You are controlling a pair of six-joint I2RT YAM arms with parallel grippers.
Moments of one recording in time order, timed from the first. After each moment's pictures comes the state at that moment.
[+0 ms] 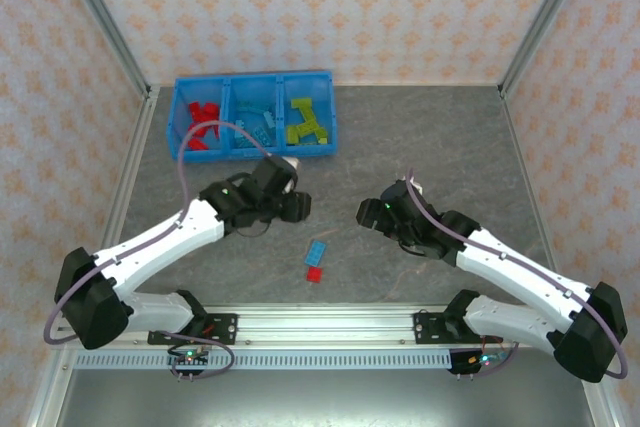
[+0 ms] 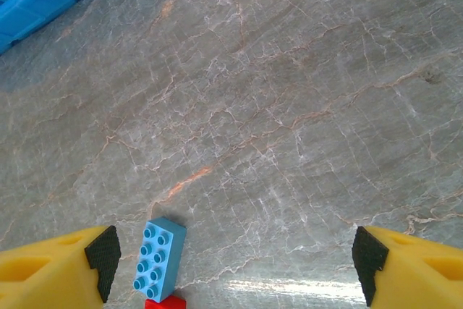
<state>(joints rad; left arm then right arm) -0.74 1.28 1.01 -0.67 -0.06 -0.56 0.78 1.00 0.75 -0.63 0.15 0.99</state>
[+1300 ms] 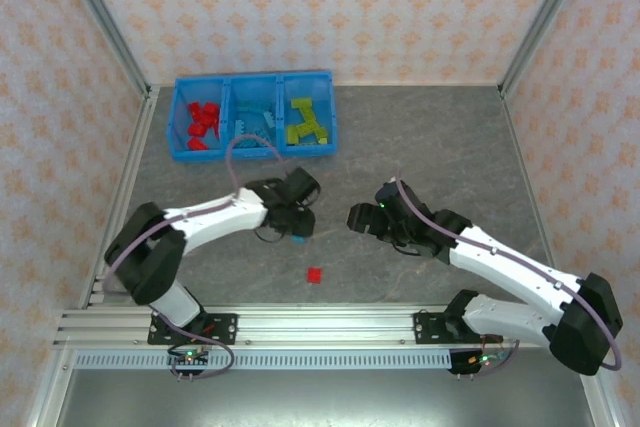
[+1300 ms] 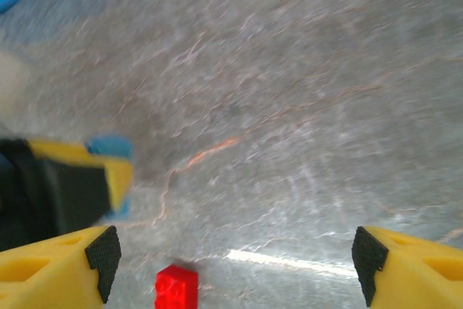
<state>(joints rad) -0.68 1.57 1.00 -0.64 0.02 -0.55 0.79 1.06 0.74 -0.55 0.01 0.93</state>
